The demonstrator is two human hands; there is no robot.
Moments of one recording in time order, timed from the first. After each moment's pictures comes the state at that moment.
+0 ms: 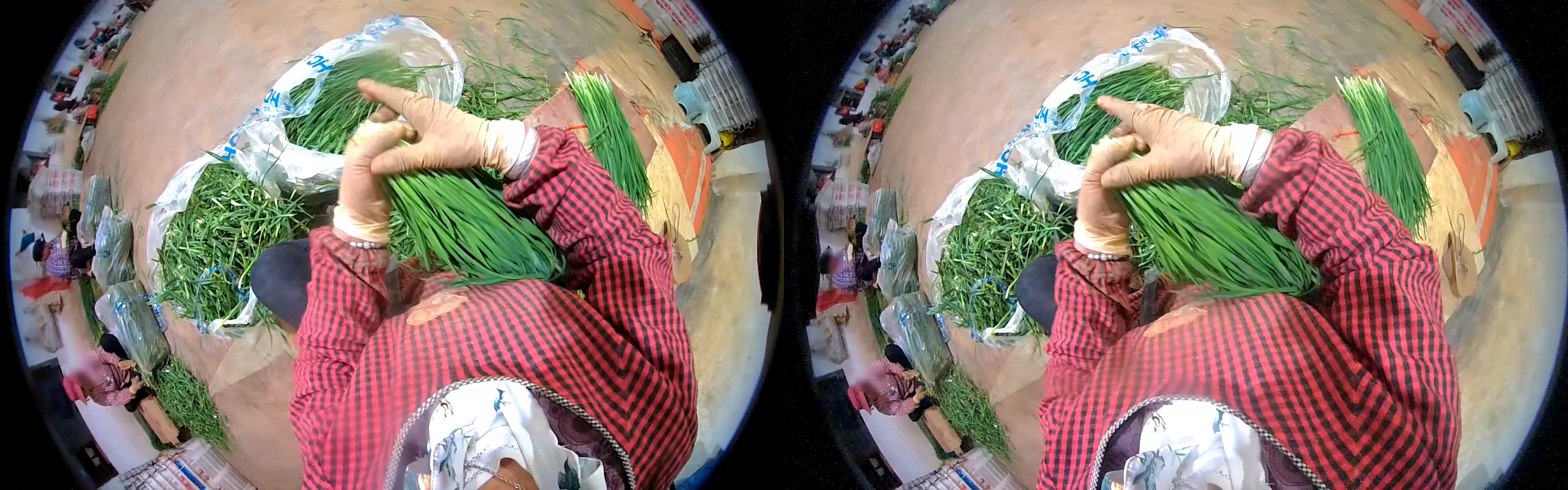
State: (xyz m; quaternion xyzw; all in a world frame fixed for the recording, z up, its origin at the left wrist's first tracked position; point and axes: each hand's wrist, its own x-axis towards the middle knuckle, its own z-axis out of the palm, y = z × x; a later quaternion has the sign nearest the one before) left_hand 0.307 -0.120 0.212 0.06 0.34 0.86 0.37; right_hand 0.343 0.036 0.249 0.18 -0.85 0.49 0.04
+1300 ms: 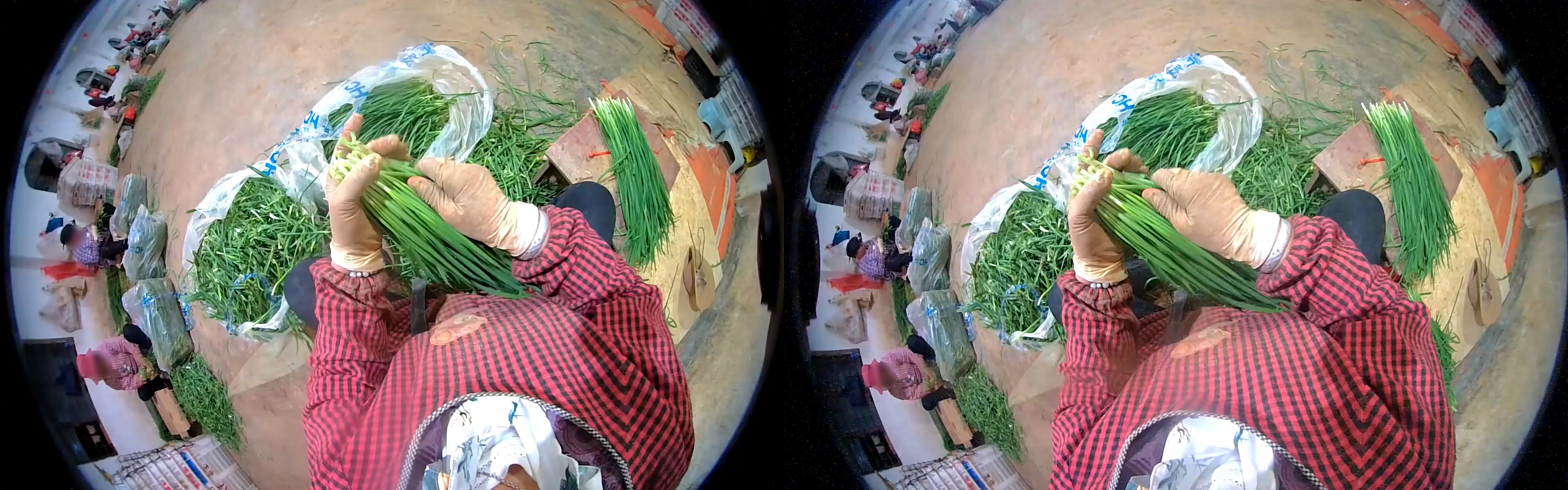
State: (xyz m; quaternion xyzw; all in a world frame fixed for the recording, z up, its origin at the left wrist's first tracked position) left_hand 0.305 -0.153 0.252 0.15 0.37 0.89 0.22; right_hand 0.385 -0.004 0.241 0.07 -0.87 0.45 0.16
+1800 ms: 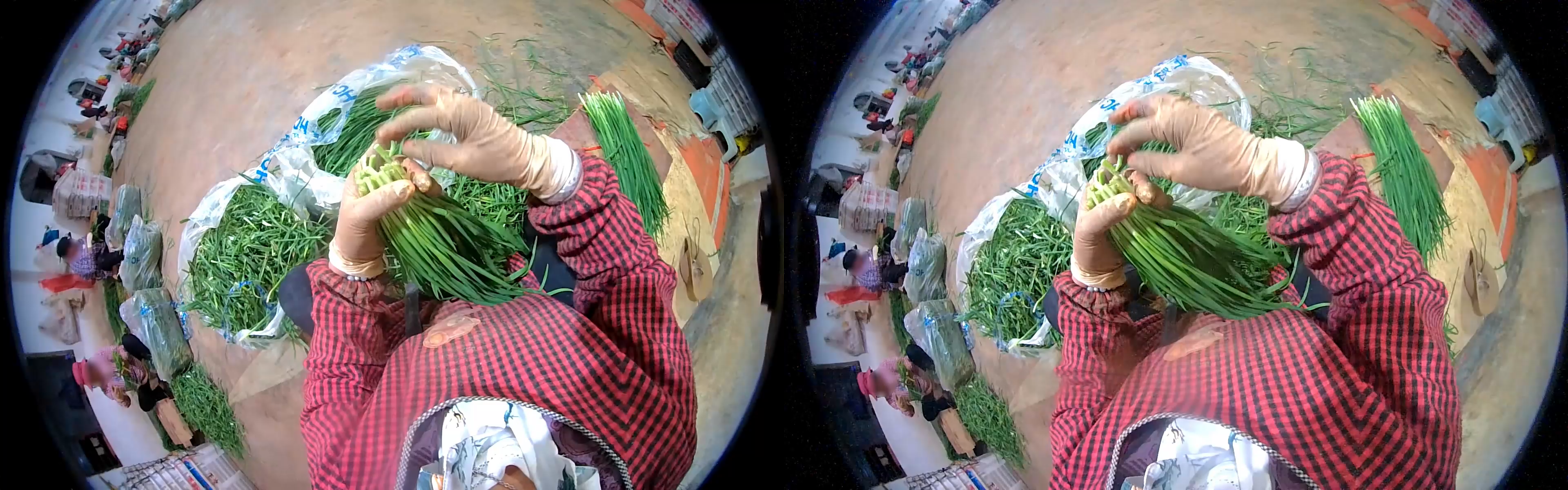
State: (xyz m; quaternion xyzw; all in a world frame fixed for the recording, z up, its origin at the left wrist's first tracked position) left_hand 0.323 -0.144 0.267 0.20 0.38 0.83 0.36; right_hand 0.351 0.049 0.293 0.27 -0.84 0.43 0.20
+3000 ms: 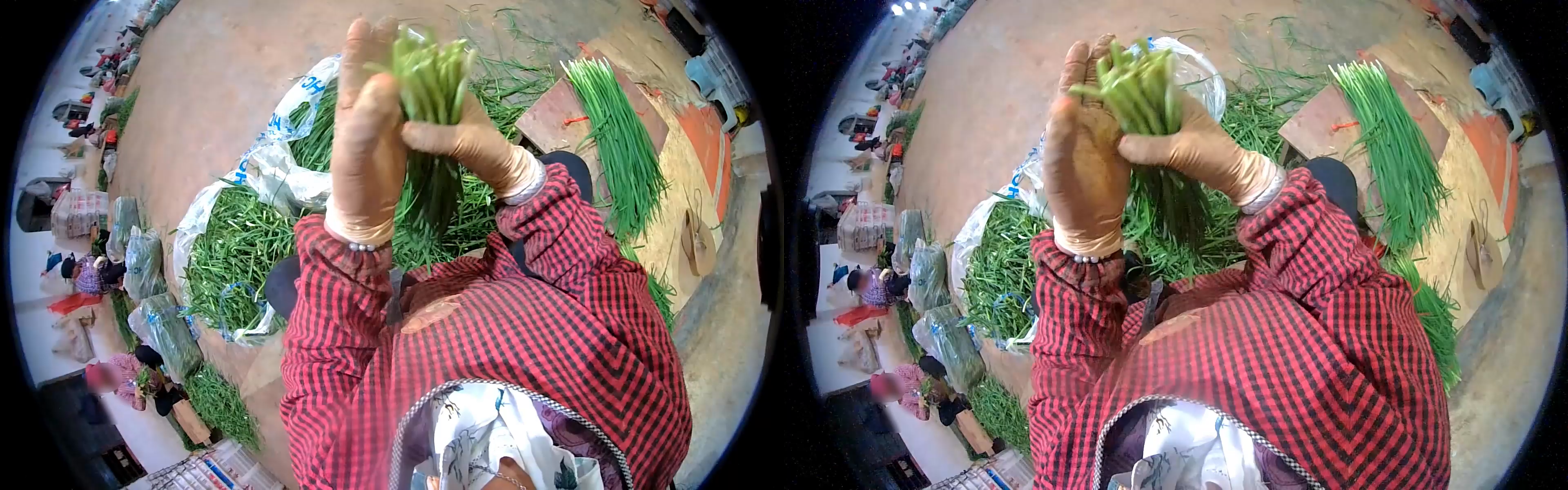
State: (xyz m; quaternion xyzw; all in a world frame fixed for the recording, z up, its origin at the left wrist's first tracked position) left_hand 0.326 -0.051 0.303 0.31 0.29 0.87 0.26; right_hand 0.388 0.061 0.266 0.06 -0.54 0.83 0.12
